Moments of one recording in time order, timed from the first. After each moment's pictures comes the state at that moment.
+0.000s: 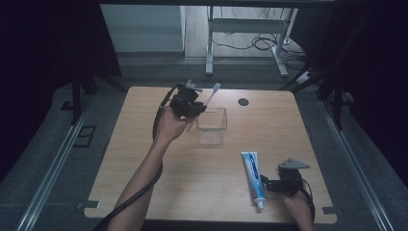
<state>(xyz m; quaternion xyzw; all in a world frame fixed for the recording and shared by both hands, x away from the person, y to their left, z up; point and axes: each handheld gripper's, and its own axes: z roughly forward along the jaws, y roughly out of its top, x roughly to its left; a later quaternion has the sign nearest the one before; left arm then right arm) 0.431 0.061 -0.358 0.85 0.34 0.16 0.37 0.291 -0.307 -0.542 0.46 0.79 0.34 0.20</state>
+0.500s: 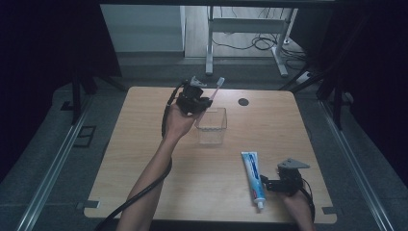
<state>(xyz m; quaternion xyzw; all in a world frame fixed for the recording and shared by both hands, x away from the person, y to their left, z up) 0.448 0.047 -0.367 0.83 0.35 0.16 0.41 0.292 -0.308 -0.542 0.46 0.80 0.34 0.20</state>
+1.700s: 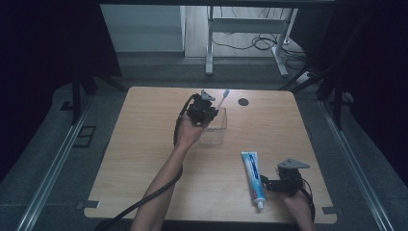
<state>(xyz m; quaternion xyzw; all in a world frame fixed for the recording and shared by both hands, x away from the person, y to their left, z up) 0.461 0.019 -0.432 0.83 0.35 0.17 0.40 0.292 -0.308 -0.542 0.46 0.80 0.34 0.20</state>
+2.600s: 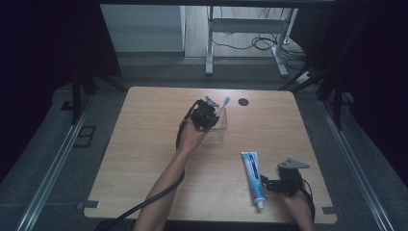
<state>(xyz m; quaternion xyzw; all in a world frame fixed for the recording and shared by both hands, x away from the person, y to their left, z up) 0.462 0.006 -0.453 0.85 0.35 0.17 0.36 0.292 -0.308 -0.542 0.46 0.80 0.34 0.20</state>
